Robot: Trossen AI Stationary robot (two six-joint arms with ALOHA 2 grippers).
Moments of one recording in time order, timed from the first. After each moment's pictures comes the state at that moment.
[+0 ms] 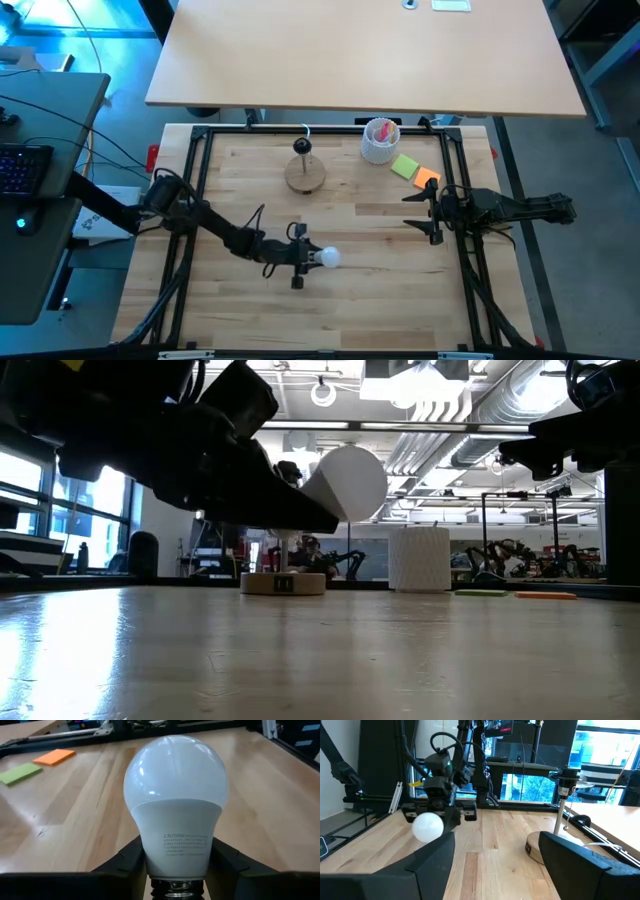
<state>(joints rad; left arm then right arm) -0.37 1.88 0.69 0.81 -0.35 -0.02 0.10 0.01 0.01 0.03 0.10 -0.08</state>
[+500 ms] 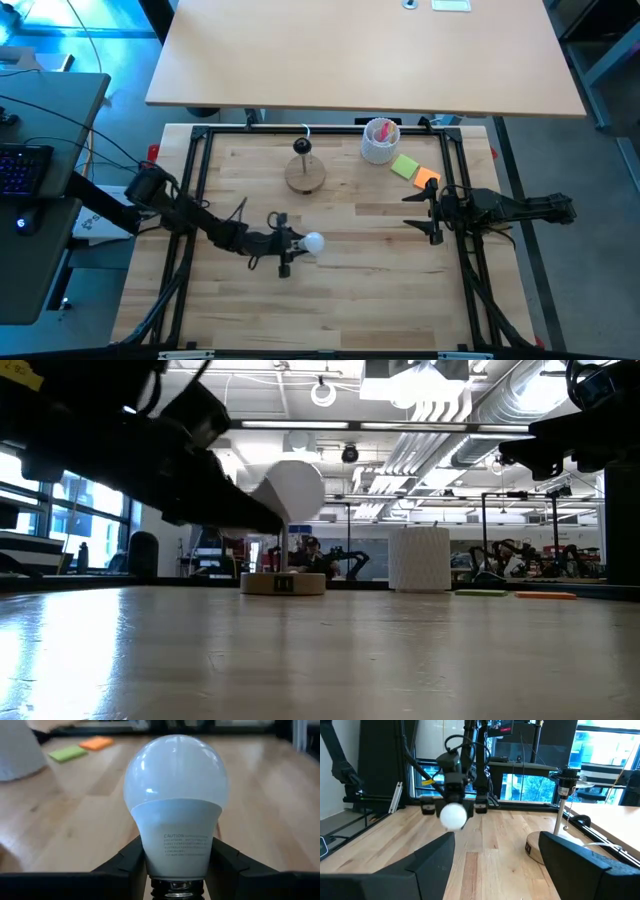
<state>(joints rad) -0.37 1.71 0.47 0.88 -0.47 -0.14 0.10 0.01 0.01 0.03 0.10 -0.08</state>
